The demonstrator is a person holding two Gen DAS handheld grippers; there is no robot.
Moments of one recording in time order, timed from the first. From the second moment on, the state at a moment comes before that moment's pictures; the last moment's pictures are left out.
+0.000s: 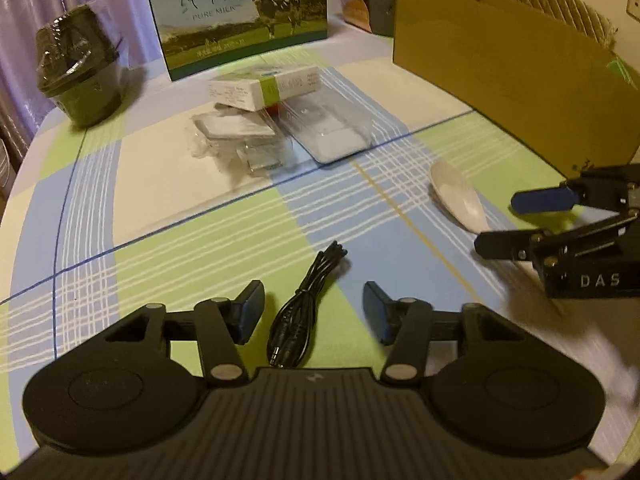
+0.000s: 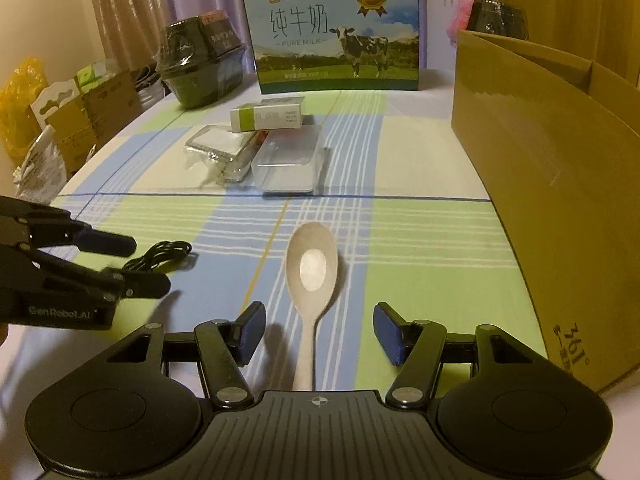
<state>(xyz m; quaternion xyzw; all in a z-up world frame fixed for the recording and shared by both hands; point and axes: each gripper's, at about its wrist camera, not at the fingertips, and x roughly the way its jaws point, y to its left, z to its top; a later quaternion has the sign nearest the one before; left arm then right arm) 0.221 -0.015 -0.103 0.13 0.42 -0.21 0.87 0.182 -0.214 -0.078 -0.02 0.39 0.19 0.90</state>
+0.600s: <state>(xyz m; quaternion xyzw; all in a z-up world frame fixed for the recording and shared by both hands) 0.228 0.007 -0.097 0.04 0.45 -0.18 0.87 0.206 -0.188 -0.086 -0.06 0.37 0.20 0.91</state>
